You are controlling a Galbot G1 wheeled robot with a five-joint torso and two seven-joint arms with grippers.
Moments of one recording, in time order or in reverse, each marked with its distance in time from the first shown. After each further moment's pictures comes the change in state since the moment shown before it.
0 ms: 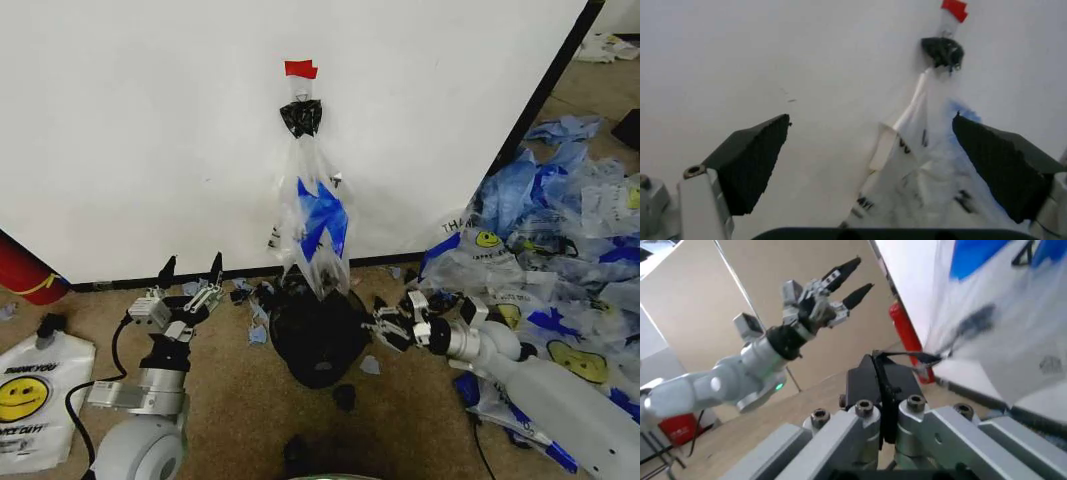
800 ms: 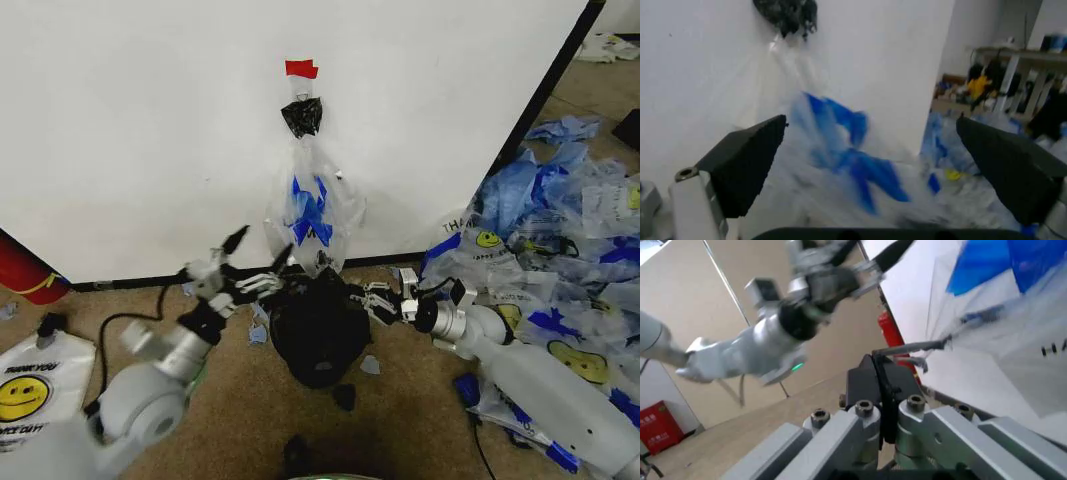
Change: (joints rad) left arm -0.617 0.417 0.482 0.136 -0.218 0.076 0.102; right arm -0.014 0.027 0.039 0.001 -0.026 0.010 0.029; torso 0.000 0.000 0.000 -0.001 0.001
